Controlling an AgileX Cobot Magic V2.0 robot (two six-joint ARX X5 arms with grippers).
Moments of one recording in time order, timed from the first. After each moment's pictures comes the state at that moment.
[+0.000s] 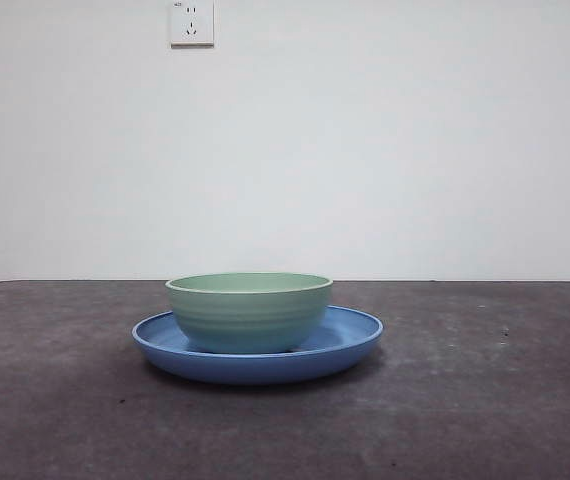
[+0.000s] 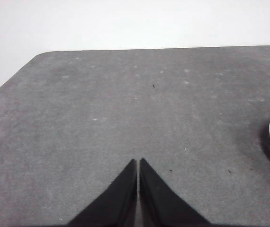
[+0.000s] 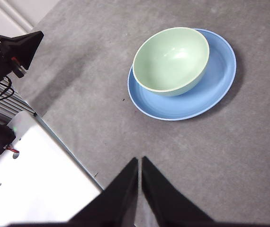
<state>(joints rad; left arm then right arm) 0.00 0.00 0.03 -0.18 0.05 0.04 0.42 0.75 0.97 -0.92 -0.50 0.13</state>
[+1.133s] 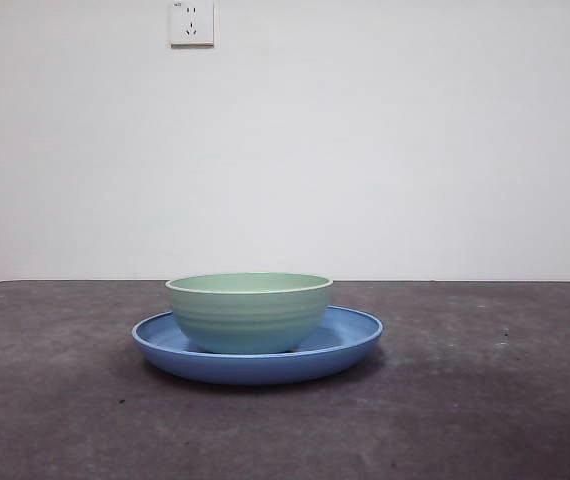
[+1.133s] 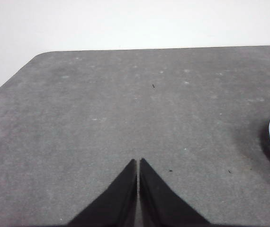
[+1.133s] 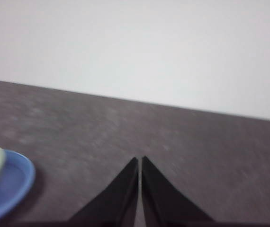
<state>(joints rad) 0.00 0.00 0.03 -0.18 0.05 0.04 0.01 0.09 0.16 -0.05 -0.22 -0.02</state>
